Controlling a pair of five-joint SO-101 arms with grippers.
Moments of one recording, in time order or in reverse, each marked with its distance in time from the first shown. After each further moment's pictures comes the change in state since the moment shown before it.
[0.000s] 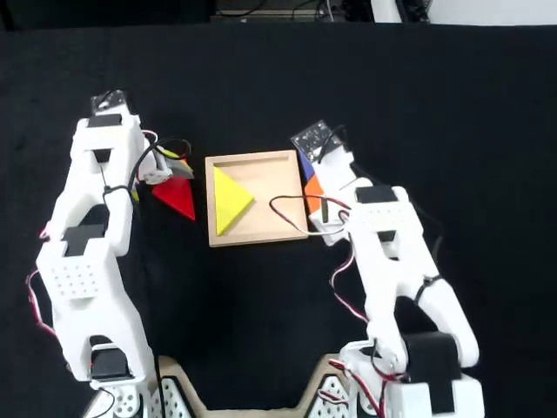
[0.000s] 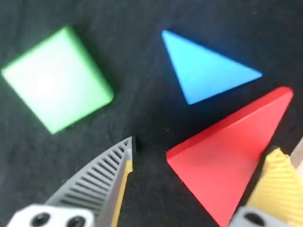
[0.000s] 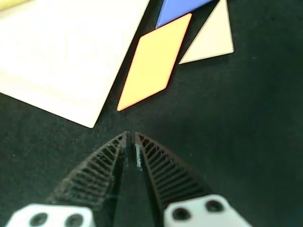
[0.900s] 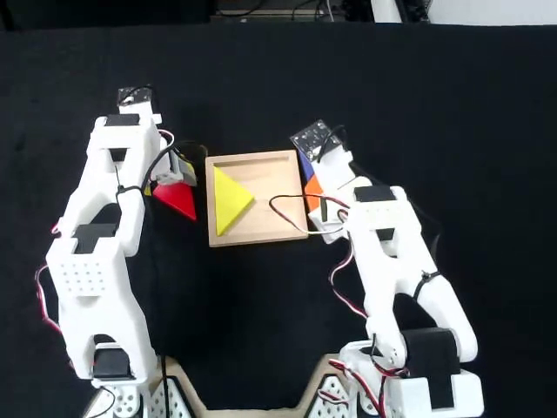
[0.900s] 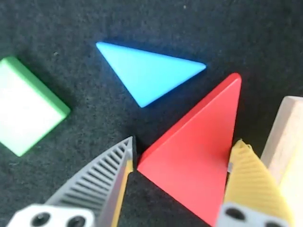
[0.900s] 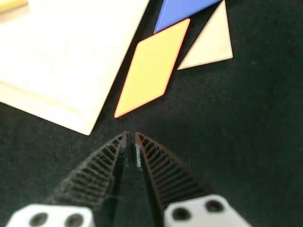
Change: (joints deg) left arm 3.8 1.1 -0.4 -2.1 -5.6; right arm 0.0 1.0 0.0 -2.1 0.0
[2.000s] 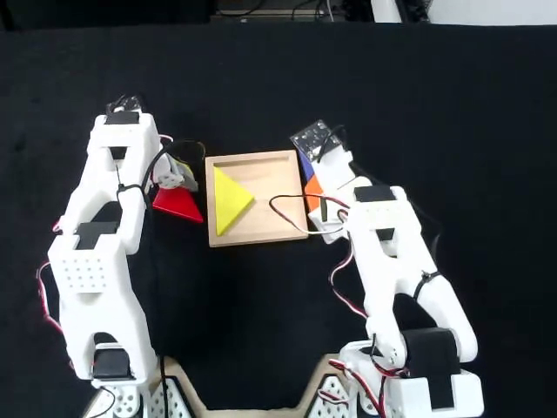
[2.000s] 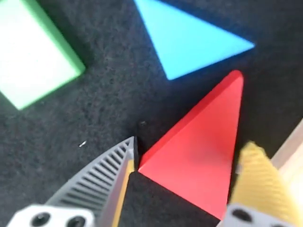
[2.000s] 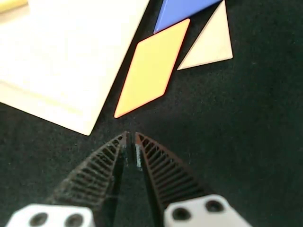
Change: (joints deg) left arm -0.1 2.5 -2.5 9.1 10.9; right arm 0.0 0.0 0.0 0.0 0.0
